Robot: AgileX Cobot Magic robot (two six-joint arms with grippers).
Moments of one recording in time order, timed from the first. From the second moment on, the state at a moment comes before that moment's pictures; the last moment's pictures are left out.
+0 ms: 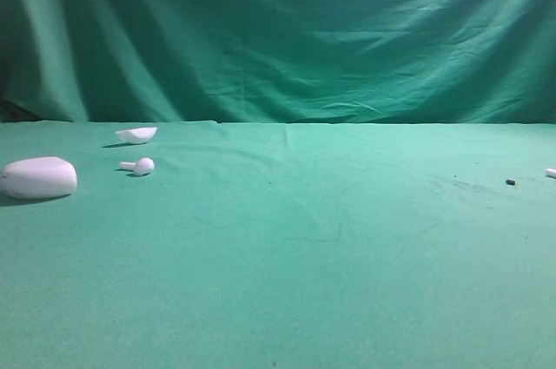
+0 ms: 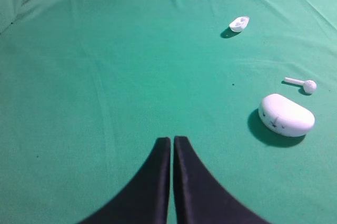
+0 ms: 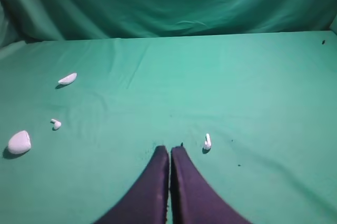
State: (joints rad) left arm 0.04 -0.02 0.02 -0.11 0.36 0.07; right arm 0.24 0.09 -0.75 0.02 1.09 0.07
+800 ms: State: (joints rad) left arm 0.04 -0.02 0.02 -0.11 0.36 0.07; right arm 0.12 0.01 -0.17 -0.05 0.34 0.00
